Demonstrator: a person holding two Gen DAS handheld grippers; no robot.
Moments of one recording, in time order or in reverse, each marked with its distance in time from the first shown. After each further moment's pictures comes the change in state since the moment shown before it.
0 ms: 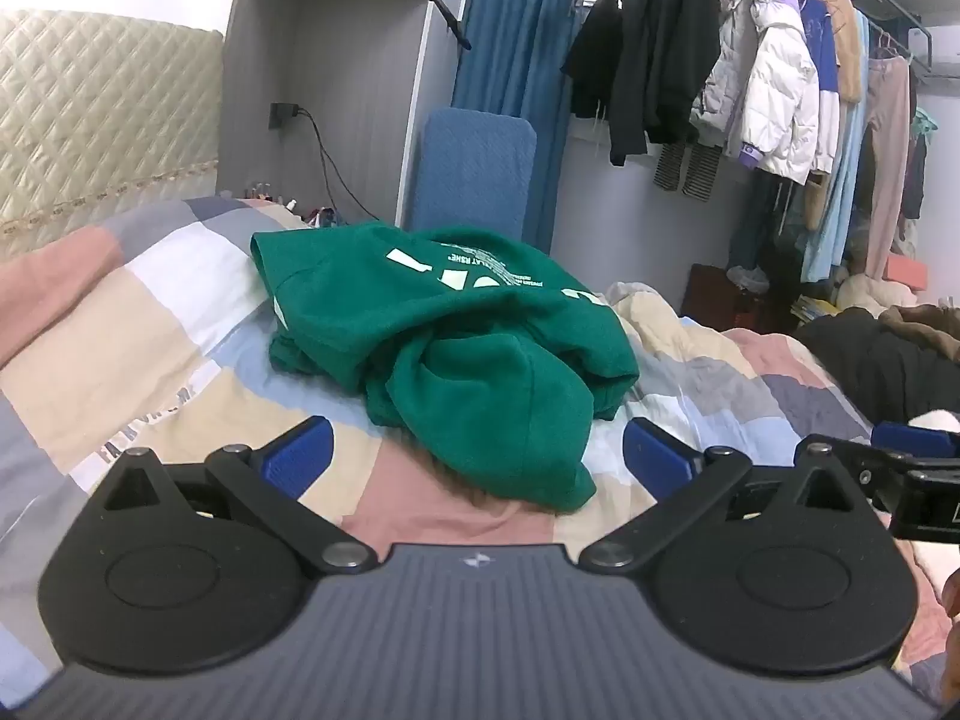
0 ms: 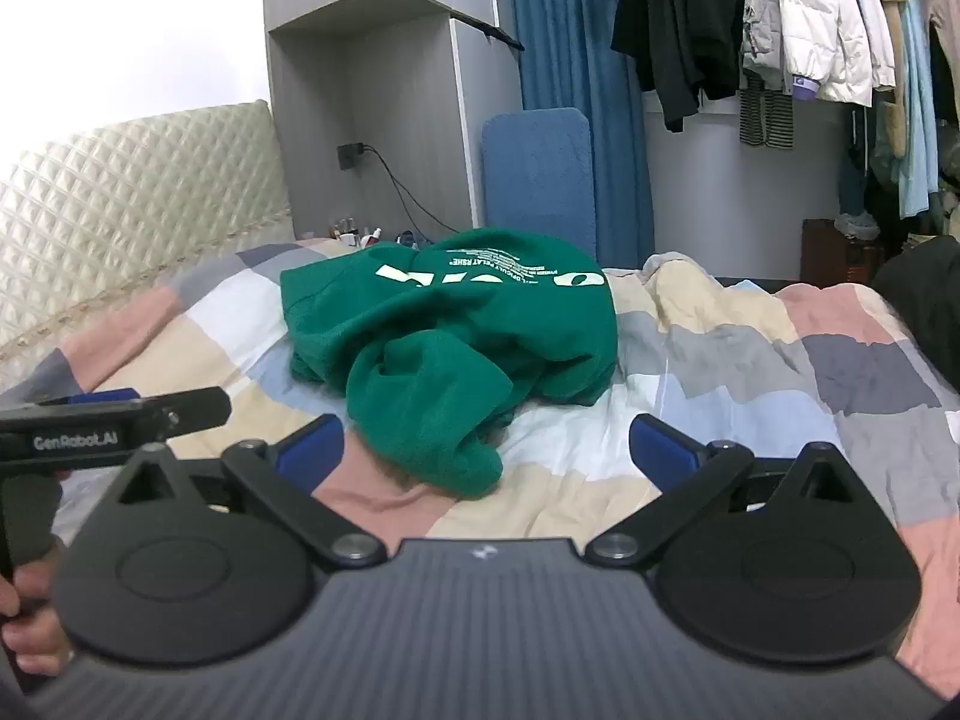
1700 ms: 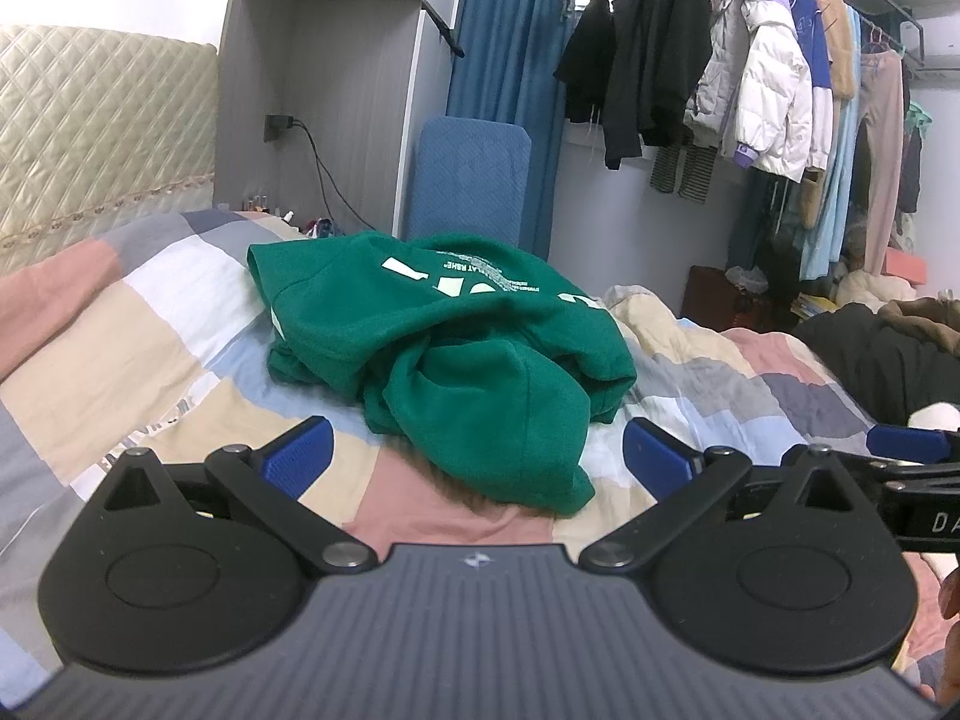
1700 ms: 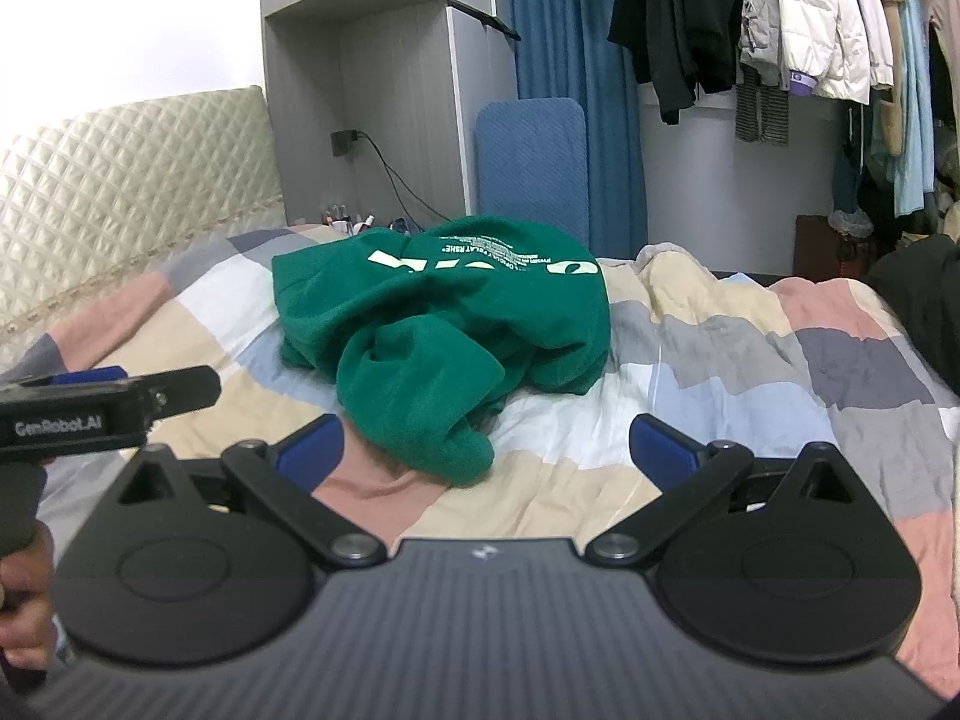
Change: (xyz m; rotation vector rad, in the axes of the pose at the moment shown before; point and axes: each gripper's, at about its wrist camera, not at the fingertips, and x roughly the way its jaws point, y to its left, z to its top) left arm -0.004 -0.001 0.000 0.021 -0.017 -0.004; right arm 0.005 0.003 -0.005 -0.012 0.015 -0.019
